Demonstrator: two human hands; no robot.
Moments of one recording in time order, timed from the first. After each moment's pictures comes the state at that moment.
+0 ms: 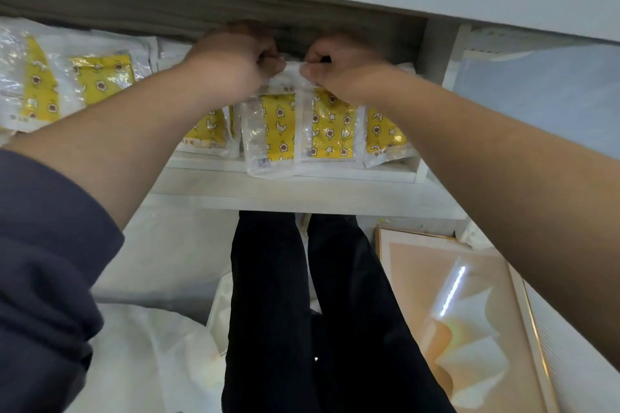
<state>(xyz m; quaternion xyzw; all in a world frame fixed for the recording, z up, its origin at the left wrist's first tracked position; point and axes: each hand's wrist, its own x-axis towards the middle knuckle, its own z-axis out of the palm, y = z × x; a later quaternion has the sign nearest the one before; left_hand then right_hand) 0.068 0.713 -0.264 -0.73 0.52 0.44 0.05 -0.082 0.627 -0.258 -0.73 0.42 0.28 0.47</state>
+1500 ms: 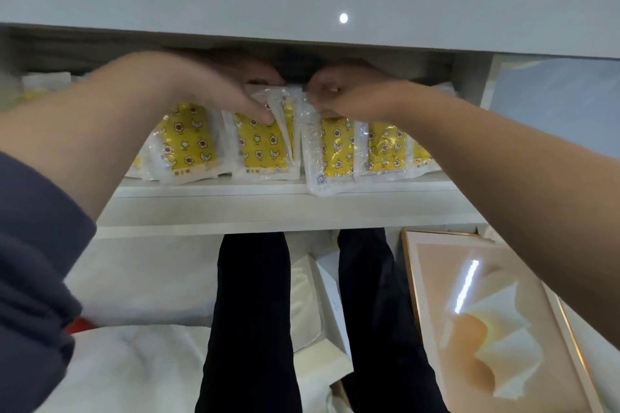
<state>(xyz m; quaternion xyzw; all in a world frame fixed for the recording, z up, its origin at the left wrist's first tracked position) 0.167 0.723 -0.254 -0.58 0.47 0.66 0.11 -0.024 0.645 -0.235 -0.72 0.38 0.33 0.49</state>
